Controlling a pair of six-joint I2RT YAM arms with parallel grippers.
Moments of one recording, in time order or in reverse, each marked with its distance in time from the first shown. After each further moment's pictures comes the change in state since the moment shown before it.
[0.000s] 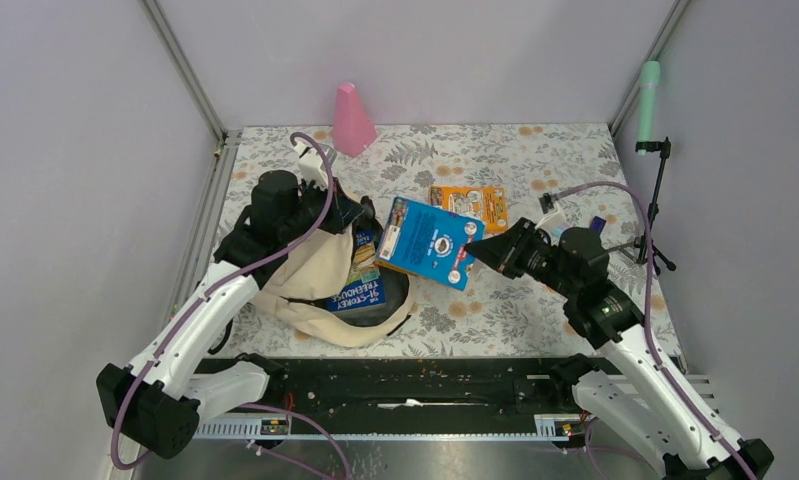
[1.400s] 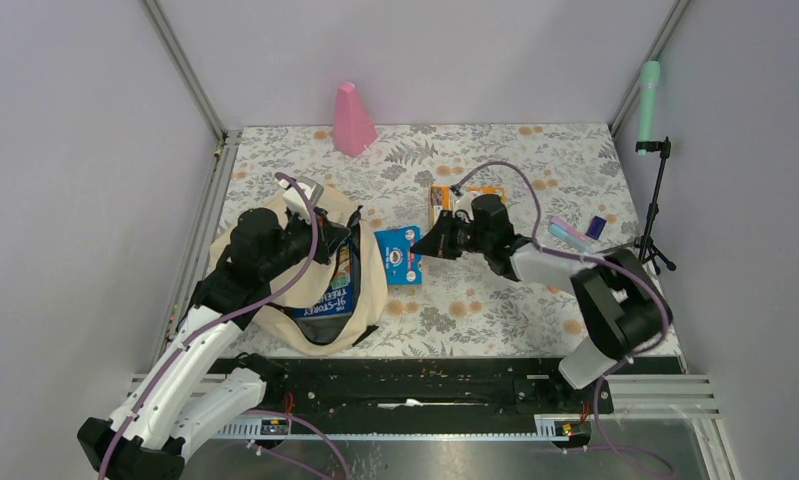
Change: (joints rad) left arm -0.019 -0.264 -0.190 -0.014 -0.026 0.101; right arm 0.077 0.980 0.085 0.625 -0.268 -0.183
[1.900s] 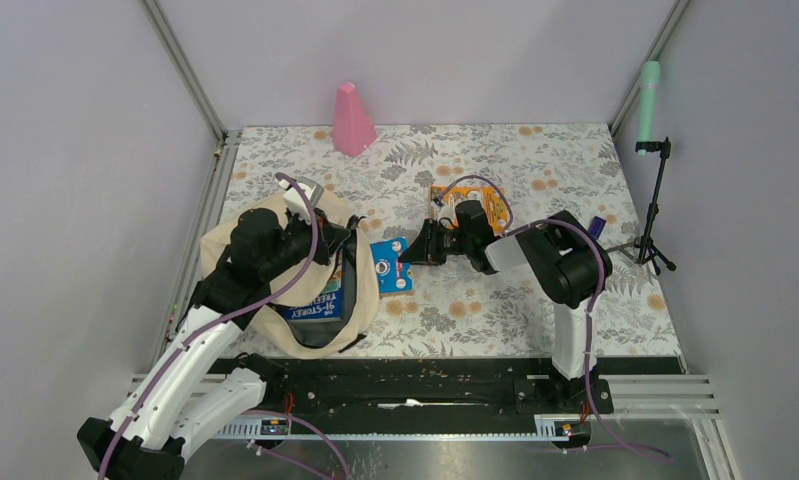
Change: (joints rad) left arm 0.000 0.000 0.000 -0.006 0.000 0.000; right arm -0.018 0.343 0.083 0.218 -0.173 0.078
